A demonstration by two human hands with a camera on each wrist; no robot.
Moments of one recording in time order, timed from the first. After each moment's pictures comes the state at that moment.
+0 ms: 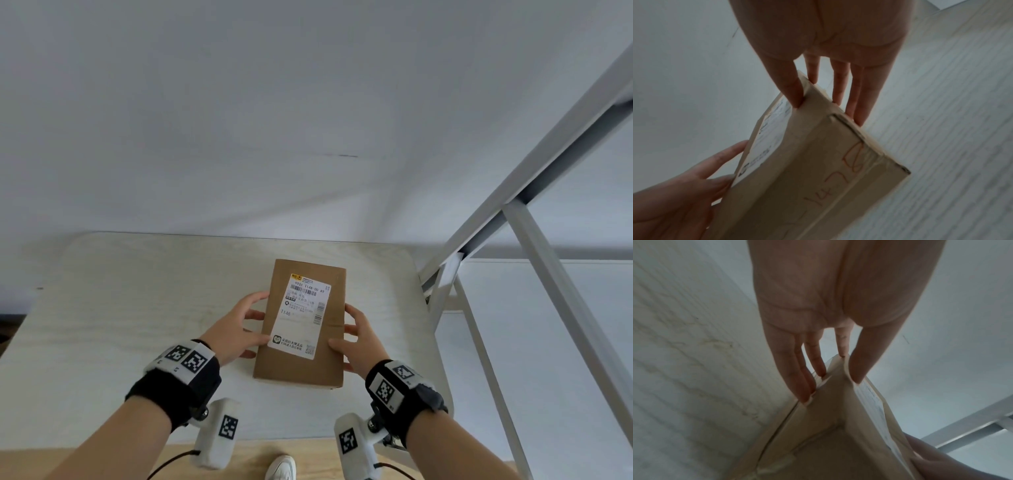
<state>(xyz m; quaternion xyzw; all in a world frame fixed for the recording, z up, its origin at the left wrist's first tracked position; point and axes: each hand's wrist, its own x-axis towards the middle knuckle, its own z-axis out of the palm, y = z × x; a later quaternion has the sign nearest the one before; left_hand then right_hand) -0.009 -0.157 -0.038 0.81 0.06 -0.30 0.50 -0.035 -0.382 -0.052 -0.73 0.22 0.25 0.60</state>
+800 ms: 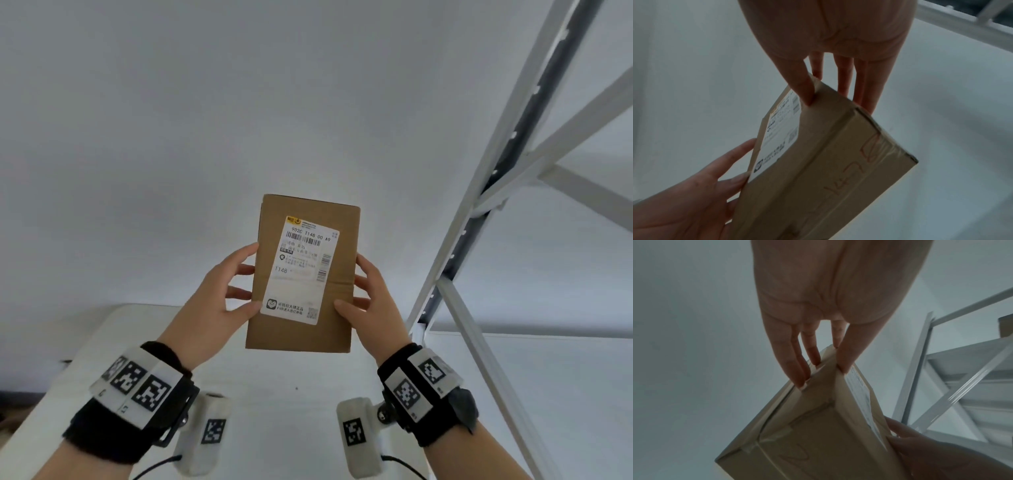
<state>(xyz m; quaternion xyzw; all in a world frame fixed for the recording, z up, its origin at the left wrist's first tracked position) -0.072 -0.181 0.177 0.87 -0.09 0.07 0.48 -0.052 -0.408 0.153 -0.78 -0.07 -0.03 0.62</state>
